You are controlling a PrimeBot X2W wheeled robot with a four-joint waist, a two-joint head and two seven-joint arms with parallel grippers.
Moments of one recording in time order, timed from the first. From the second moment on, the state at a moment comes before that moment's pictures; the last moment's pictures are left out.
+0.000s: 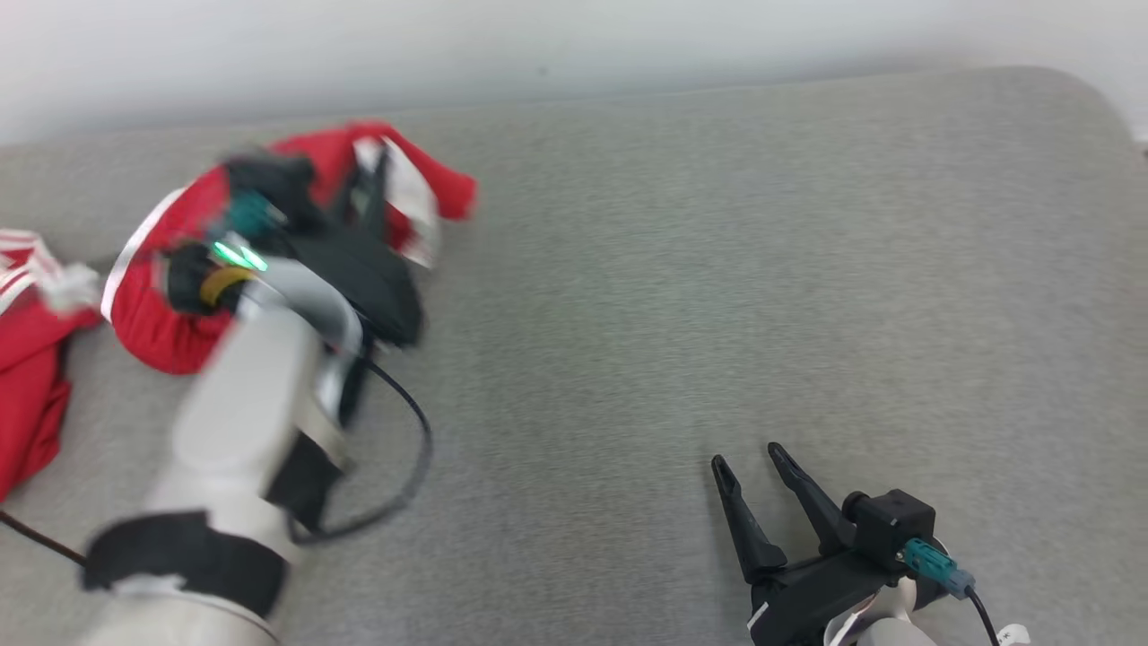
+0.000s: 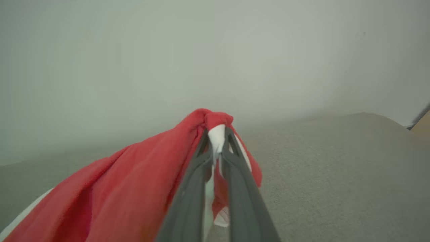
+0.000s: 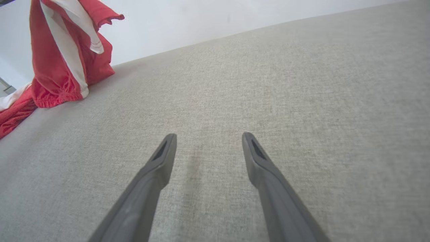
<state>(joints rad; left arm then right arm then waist) -1.00 0.12 -0.31 0.94 -0.42 -0.13 -0.13 -0.24 -0.16 0.34 0.47 0.40 0.13 -0.26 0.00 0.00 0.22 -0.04</state>
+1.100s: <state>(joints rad) -0.63 0.07 -0.63 0.64 -0.63 0.00 -0.26 -0.18 -0.13 0.28 0.44 0.39 0.13 -0.26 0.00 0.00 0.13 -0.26</state>
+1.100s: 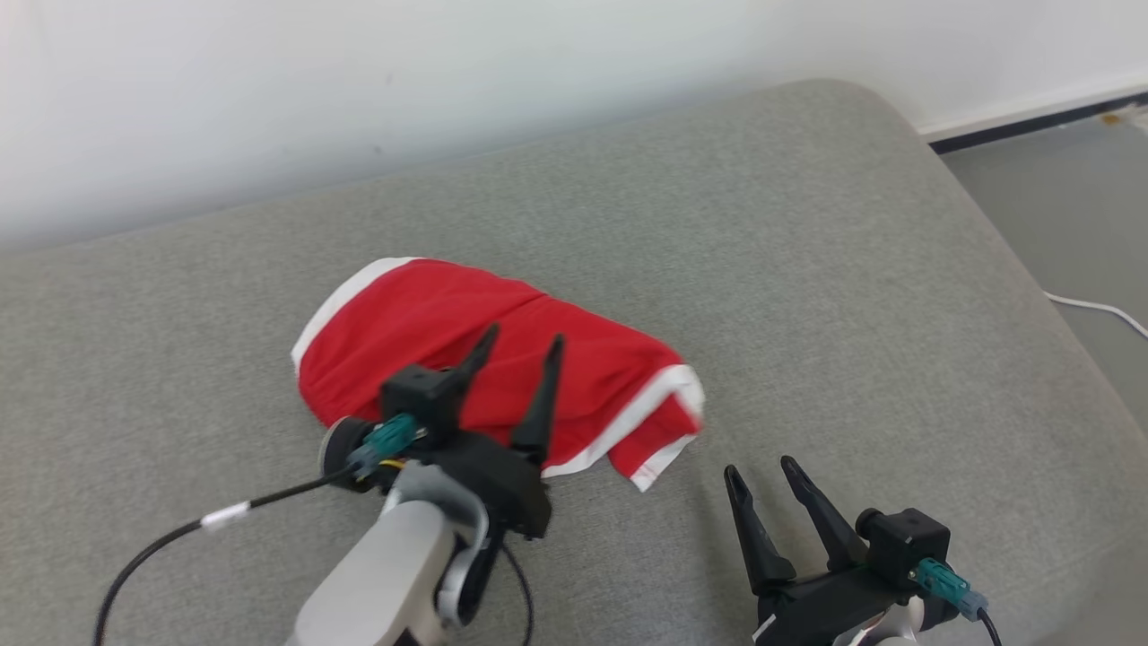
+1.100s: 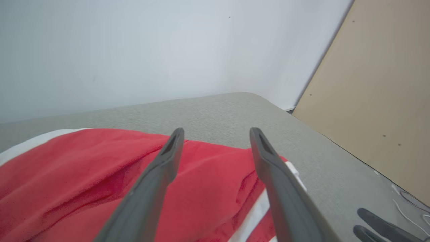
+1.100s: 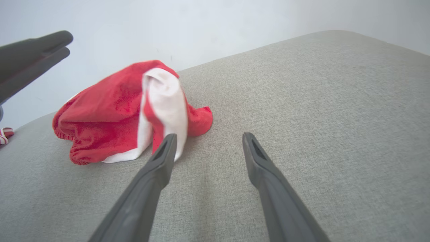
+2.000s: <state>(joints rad) -0.01 0.08 0.05 0.34 -0.20 -0.01 -0.26 -0.12 -0.09 0.15 0.40 0.25 0.13 -0.26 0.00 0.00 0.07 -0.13</state>
